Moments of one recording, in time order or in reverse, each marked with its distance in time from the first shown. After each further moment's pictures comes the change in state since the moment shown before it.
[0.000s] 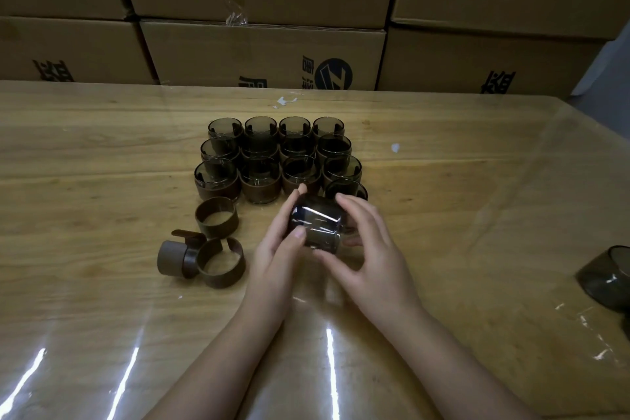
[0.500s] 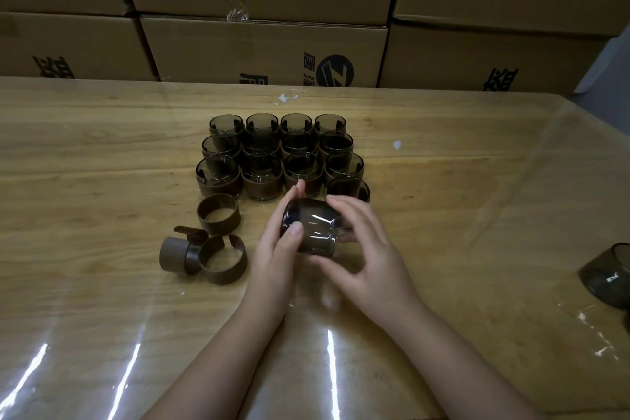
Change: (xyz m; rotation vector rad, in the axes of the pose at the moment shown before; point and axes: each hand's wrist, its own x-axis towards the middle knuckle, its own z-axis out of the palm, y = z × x) left_hand 0.002 0.000 -0.002 0.016 0.018 0.008; right_hand -0.001 -0.004 0.000 0.066 -0.057 -0.063
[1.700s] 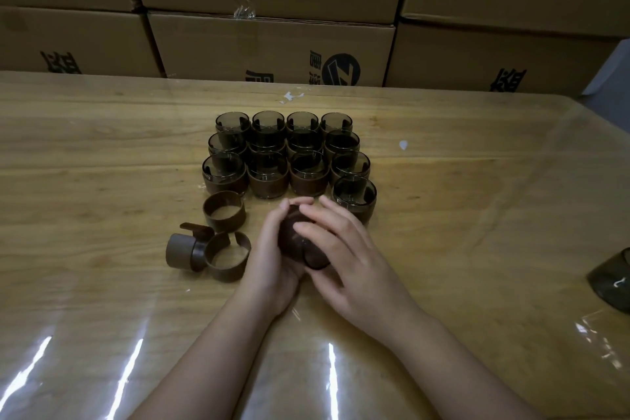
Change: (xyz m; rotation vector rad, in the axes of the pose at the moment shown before) left_hand 0.010 -0.004 -0.009 -0.461 0.018 -0.355; right_hand 0.002 -0.004 0.012 -0.206 -0.134 -0.331
